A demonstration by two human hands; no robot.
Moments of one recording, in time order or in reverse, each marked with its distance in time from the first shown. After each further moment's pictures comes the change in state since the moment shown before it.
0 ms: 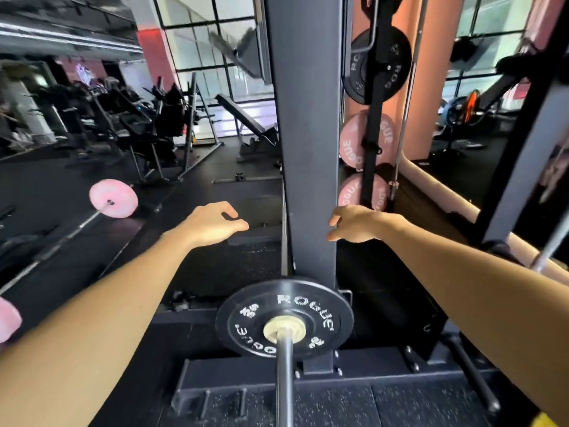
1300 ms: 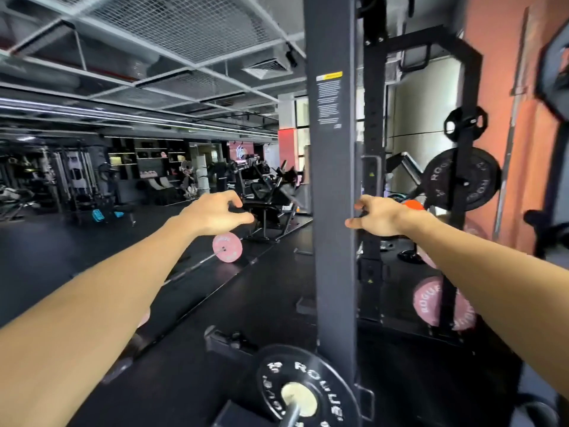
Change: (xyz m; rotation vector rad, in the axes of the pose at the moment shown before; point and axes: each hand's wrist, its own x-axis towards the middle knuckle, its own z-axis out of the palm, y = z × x) left_hand -0.244 0.233 -0.186 0.167 0.505 -0.170; right_hand -0.146 0.016 -0.278 0.005 0.272 -0.469
